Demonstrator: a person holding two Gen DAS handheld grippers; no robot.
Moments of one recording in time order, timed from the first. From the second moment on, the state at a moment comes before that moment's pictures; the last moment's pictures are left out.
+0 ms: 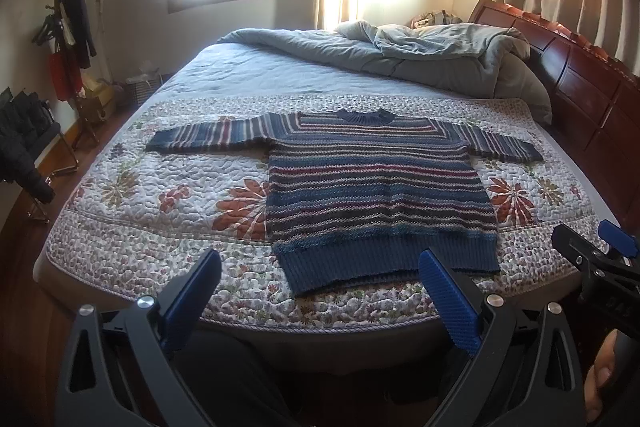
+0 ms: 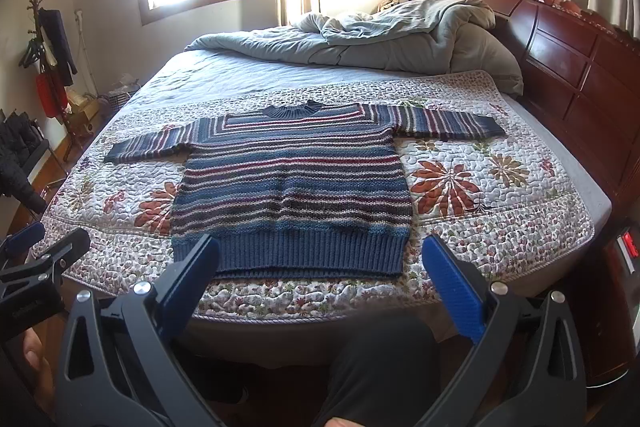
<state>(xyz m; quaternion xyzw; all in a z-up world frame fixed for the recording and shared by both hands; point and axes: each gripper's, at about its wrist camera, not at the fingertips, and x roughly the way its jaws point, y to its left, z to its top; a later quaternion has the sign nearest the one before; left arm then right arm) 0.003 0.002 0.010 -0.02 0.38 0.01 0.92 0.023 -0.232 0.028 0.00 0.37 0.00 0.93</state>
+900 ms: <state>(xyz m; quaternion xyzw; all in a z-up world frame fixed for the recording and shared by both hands) 0.001 0.002 0.011 -0.02 0.38 0.01 0.92 0.026 -0.231 0.026 0.00 0.38 0.00 0.93</state>
